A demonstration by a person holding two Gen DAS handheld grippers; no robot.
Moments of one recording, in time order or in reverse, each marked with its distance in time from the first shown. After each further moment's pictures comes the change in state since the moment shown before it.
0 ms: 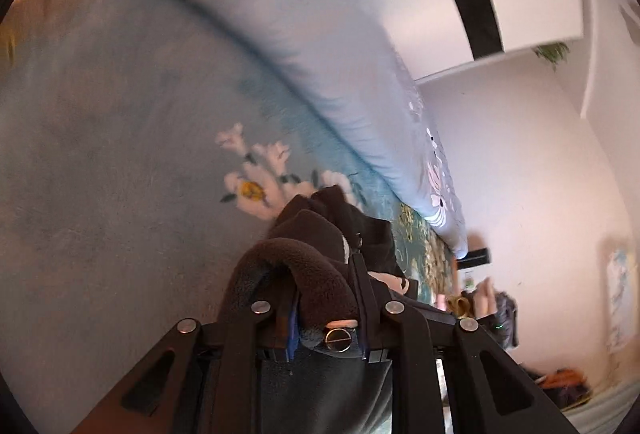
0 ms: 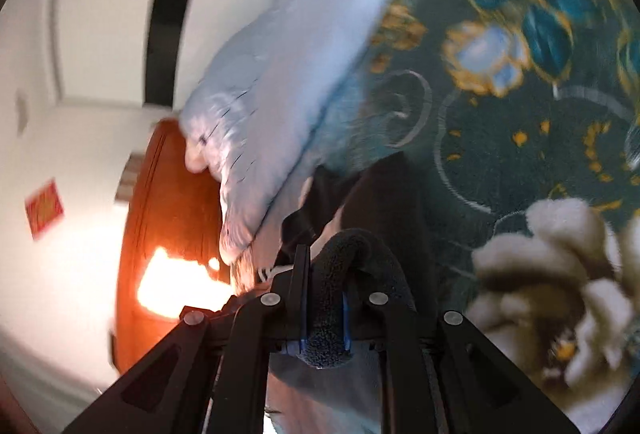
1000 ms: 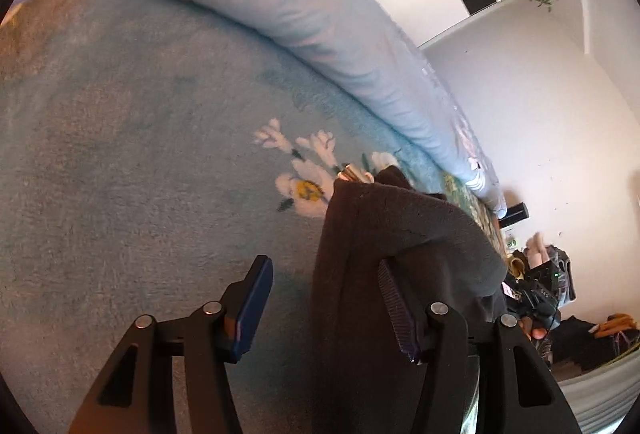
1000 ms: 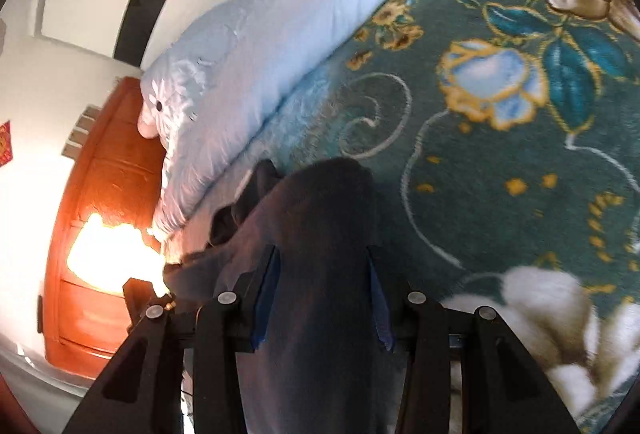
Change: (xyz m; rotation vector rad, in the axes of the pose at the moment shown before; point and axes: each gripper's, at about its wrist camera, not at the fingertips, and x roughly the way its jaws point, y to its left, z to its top) left arm 0.017 0.025 -0.001 0.249 0.028 0.134; right arm 0.030 0.012 0.006 -0.262 -0.009 -0.197
